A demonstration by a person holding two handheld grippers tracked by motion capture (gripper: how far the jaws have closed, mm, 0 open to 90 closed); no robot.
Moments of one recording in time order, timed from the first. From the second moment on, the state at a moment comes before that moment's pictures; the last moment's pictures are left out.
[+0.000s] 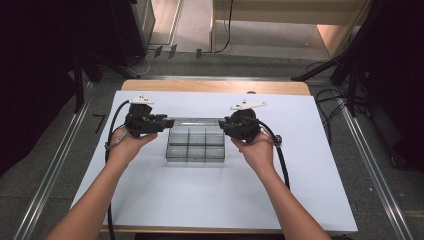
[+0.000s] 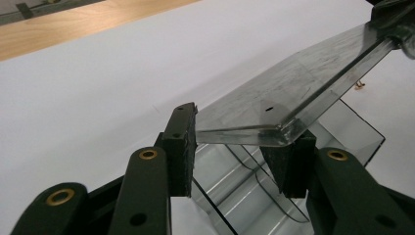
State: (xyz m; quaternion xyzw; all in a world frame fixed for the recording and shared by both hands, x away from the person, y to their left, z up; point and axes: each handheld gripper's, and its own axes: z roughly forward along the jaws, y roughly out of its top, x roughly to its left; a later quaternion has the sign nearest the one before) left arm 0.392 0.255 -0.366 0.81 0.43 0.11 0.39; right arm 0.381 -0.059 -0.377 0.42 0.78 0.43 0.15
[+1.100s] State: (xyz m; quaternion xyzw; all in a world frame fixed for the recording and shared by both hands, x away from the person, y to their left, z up) left arm 0.425 0.237 -0.381 0.78 0.47 0.16 0.38; right arm 0.427 -0.043 -0.396 0.45 0.78 0.41 0.17
